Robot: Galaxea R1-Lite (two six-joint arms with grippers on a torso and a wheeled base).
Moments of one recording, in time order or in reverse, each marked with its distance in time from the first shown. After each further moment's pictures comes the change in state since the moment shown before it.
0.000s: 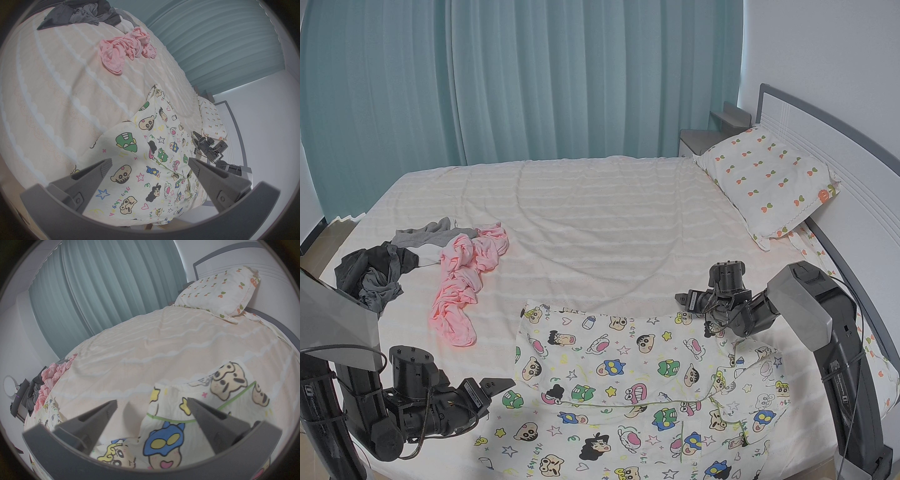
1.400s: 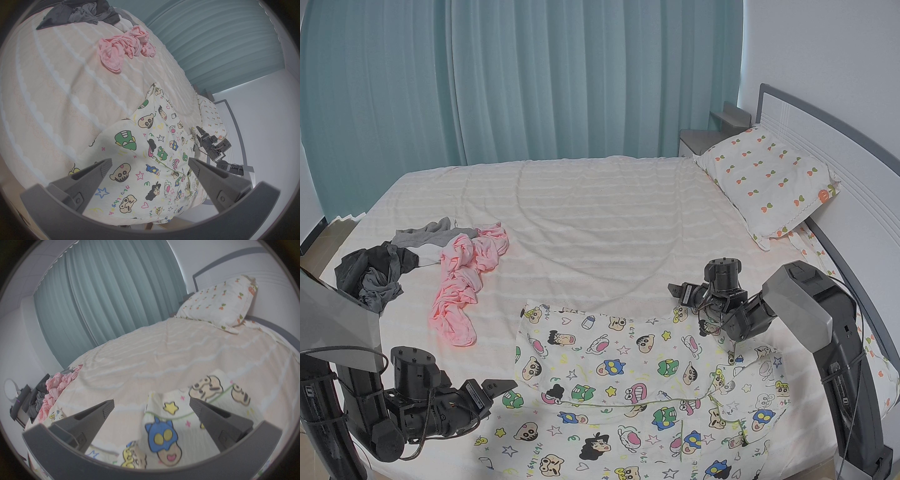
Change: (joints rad) left arm -0.013 0.001 0.000 0.000 -0.001 0.000; right arm 0.045 -0.056 0.115 -0.151 -0.051 0.067
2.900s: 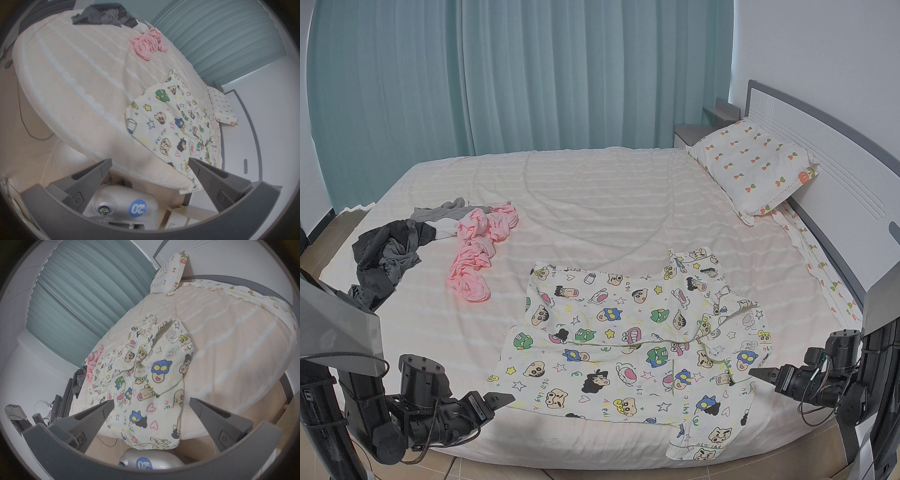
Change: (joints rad) left arm -0.027 0.002 -0.012 0.126 0.120 0.074; right arm -0.262 -0.459 1.520 -0.819 0.404 0.109
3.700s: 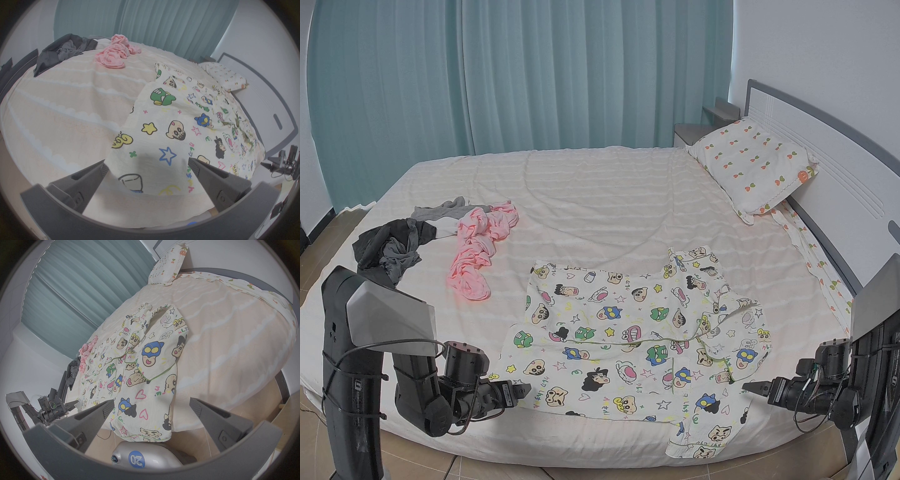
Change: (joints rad) left arm 0.028 0.293 -0.385 0.105 0.125 0.491; right arm 0.030 0.080 0.001 0.000 -0.021 -0.043
